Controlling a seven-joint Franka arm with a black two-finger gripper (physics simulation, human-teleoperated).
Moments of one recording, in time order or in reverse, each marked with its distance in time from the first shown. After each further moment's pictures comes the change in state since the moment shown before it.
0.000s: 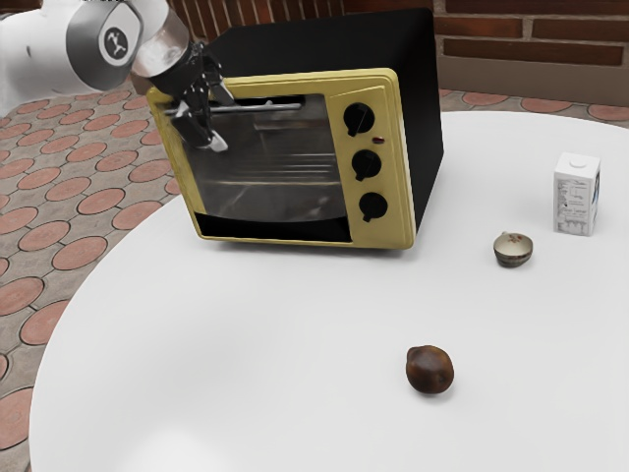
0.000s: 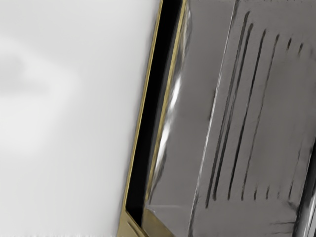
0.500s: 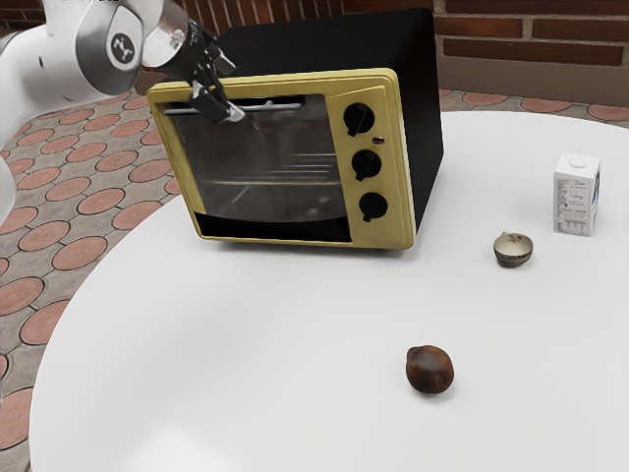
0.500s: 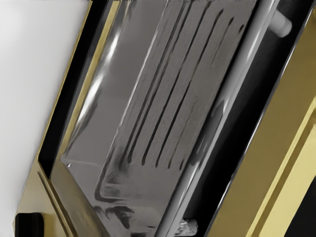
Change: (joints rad) arm 0.027 0.044 -0.006 0.026 -0.088 0.201 -0.118
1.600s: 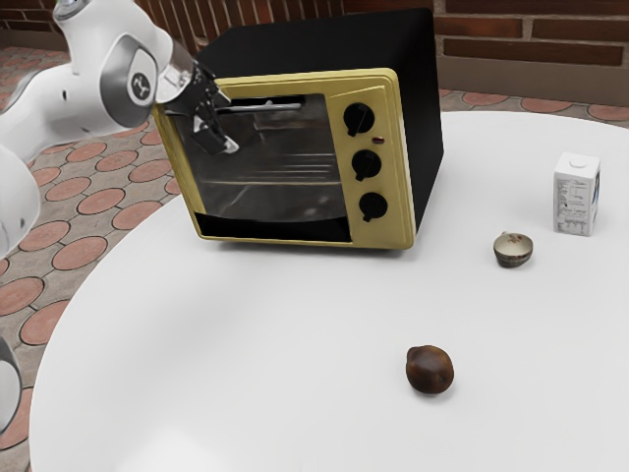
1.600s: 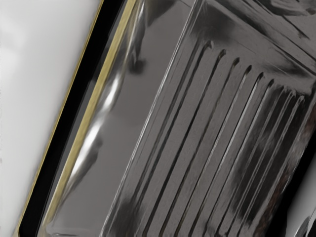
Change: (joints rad) arm 0.053 0.073 0.000 -0.046 0.003 0.067 0.047
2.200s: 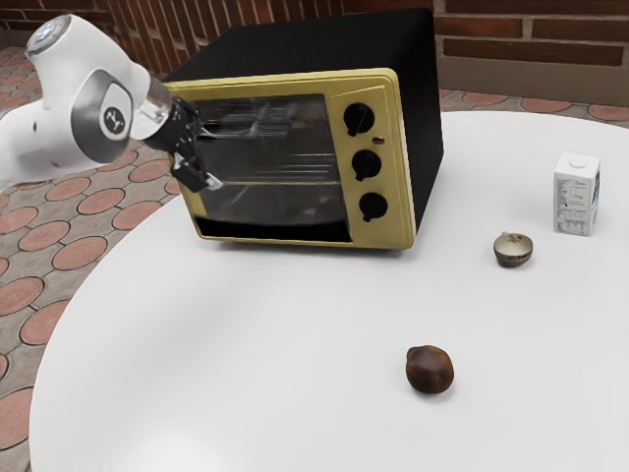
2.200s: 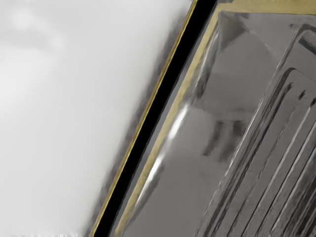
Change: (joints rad) arm -0.022 -0.258 0.006 -0.425 -0.006 0.102 0.010
